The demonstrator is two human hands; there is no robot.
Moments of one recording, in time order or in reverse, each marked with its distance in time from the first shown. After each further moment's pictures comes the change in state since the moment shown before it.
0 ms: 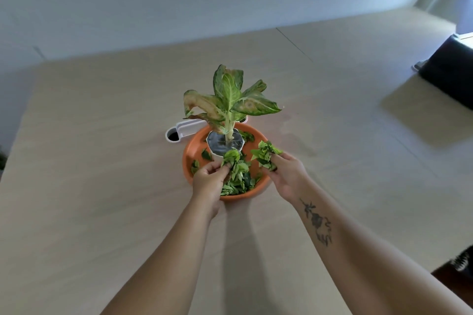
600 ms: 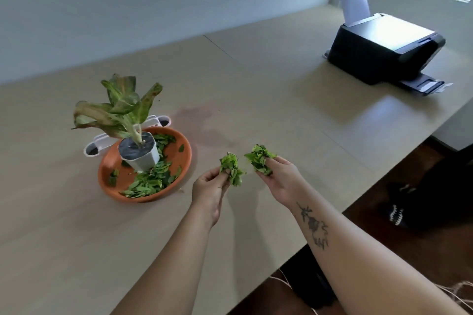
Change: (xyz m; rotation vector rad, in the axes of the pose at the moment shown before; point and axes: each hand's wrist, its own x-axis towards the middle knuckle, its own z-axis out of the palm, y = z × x) left_hand -0.118 -0.074 0.168 -0.106 -0.237 -0.091; right_hand -0.052 -0.067 -0.203 0.205 0.020 -0.062
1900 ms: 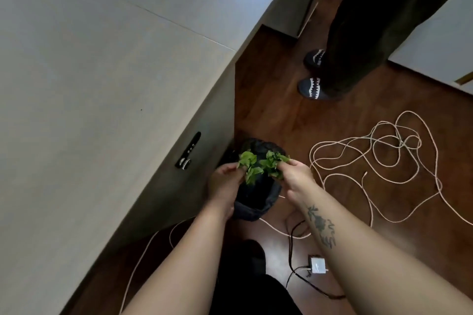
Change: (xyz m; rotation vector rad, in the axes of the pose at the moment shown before) left_hand 0.005 -0.443 0.176 0.644 -0.242 -0.404; right_hand 0.073 0.097 -0.490 0.065 0.749 0.177
